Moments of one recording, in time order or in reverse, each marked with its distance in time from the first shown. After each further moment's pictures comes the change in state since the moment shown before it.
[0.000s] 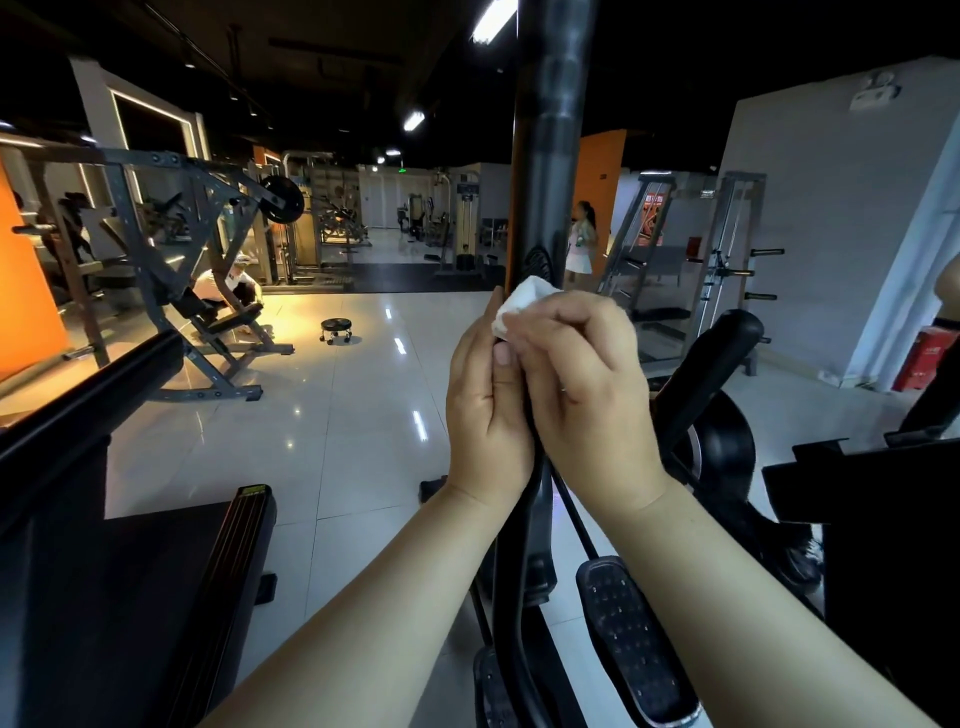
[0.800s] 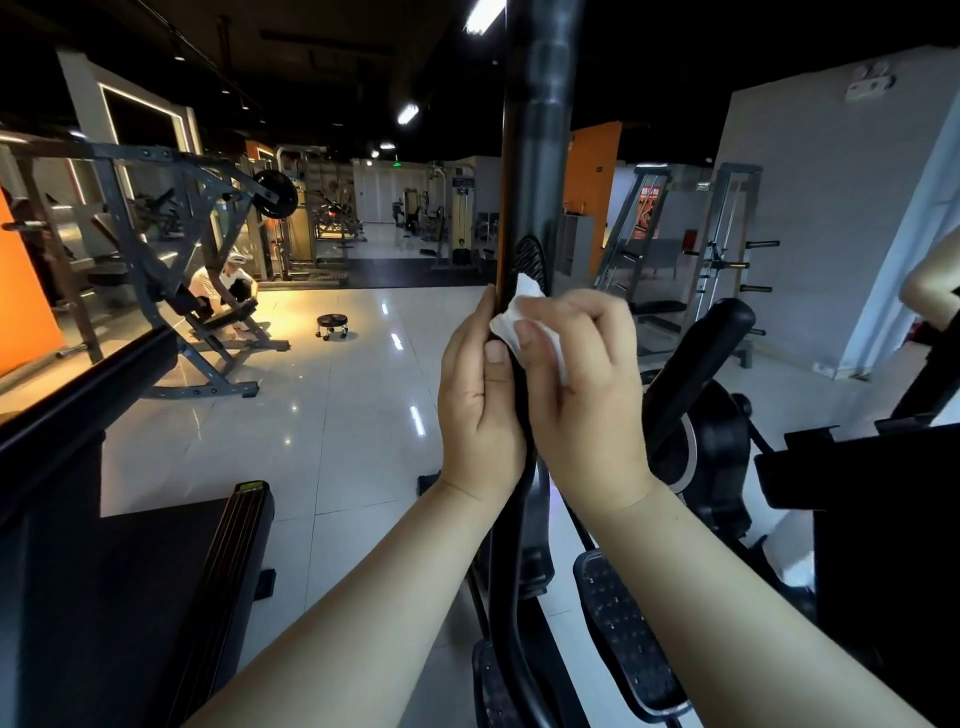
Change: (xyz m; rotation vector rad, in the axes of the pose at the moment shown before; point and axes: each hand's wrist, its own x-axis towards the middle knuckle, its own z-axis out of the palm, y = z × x) left_hand -0.008 -0.003 -0.005 0.024 0.016 -0.068; right_hand -0.006 -0.008 0.001 -0.023 0.067 0.102
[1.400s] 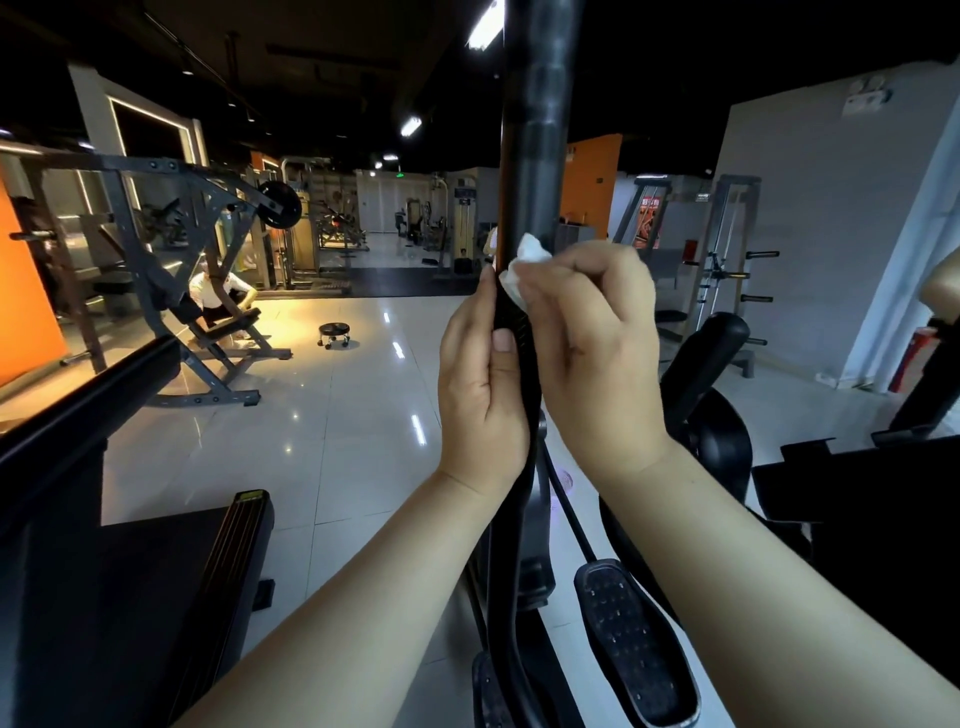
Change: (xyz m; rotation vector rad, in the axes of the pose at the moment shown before) left_hand 0.017 0.007 0.007 0.184 0.001 0.222; right_hand 0.037 0.000 -0.008 -0.121 0.055 -0.146
